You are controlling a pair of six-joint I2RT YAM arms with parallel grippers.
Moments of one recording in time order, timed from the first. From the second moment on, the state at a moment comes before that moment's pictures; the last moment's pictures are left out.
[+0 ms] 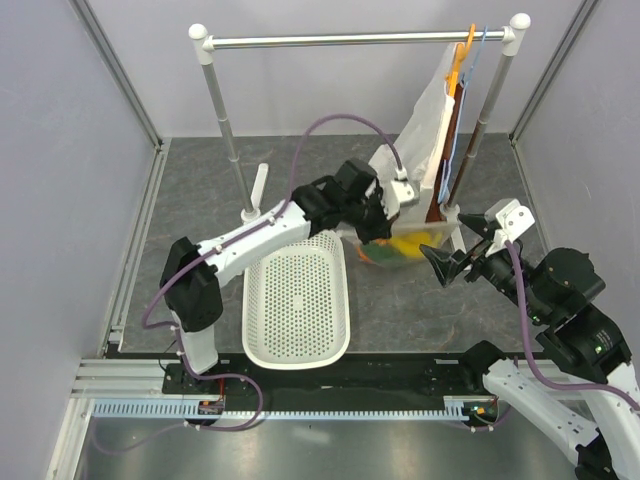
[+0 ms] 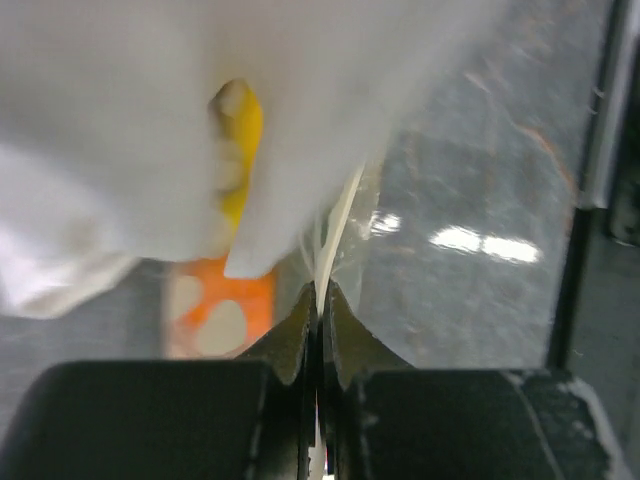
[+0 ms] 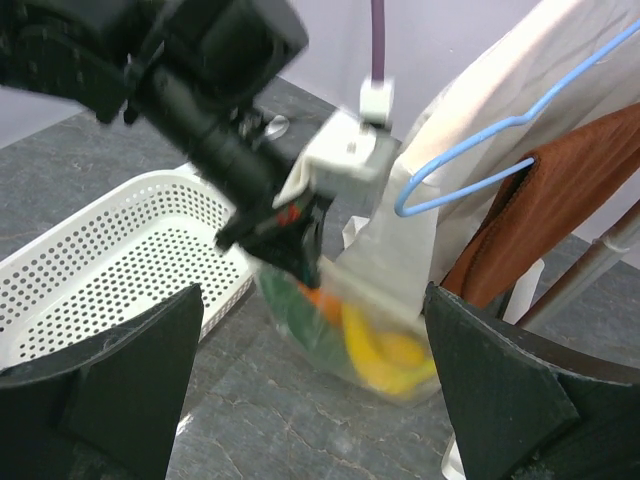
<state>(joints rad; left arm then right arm) -0.86 1.84 1.71 -0.52 0.38 0.29 0.56 0.55 1.11 -0.60 -0.08 -0.09</state>
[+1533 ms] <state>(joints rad) -0.40 1.29 1.40 -0.82 0.61 -0.01 0.44 0.45 0.98 -0.73 -0.05 -0.07</state>
